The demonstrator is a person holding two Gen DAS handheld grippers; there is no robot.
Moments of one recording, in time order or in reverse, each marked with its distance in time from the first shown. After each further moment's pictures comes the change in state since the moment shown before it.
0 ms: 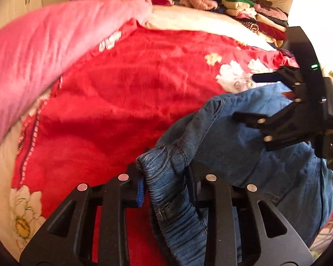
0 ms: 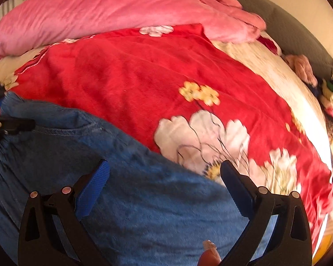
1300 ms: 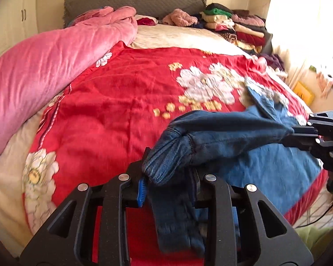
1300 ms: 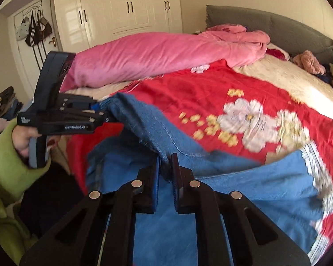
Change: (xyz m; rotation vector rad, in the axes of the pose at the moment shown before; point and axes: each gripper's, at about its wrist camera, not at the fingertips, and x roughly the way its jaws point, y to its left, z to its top) left arm -0.097 -0.039 -0.072 0.066 -0.107 -0.048; right arm -0.198 0.094 -0.125 0.182 -0.246 0.273
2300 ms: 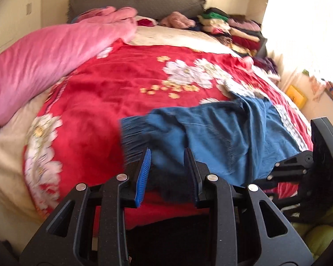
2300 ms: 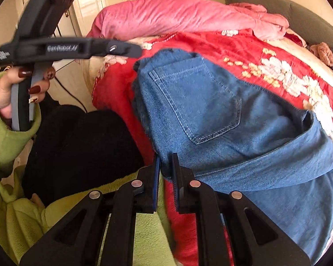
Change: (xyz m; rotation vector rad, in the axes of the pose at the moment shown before) left arm -0.047 -0.034 -0.055 -0.031 -0.009 -0.033; right arm 0.018 0.084 -0.085 -0.066 0.177 0.032
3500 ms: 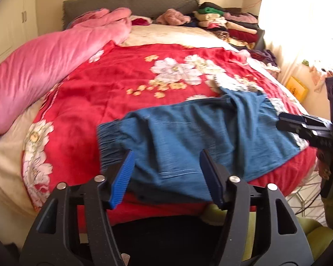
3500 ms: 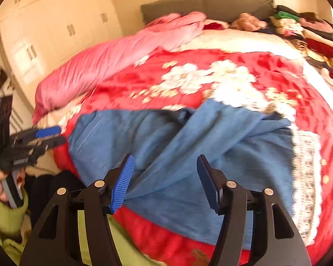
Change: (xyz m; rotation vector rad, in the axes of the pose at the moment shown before) left arm -0.007 -0.042 0.006 0.041 0.003 0.011; right arm -0.108 -0.114 -0.027 0.474 -0.240 -0.239
